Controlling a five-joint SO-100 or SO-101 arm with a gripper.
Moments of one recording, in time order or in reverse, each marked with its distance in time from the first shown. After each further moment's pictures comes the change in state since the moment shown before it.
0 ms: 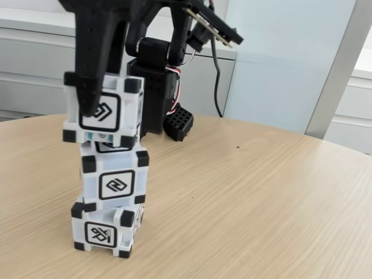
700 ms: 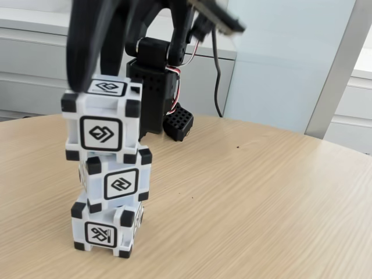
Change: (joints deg) arm -0.1 7.7 0.0 0.0 2.4
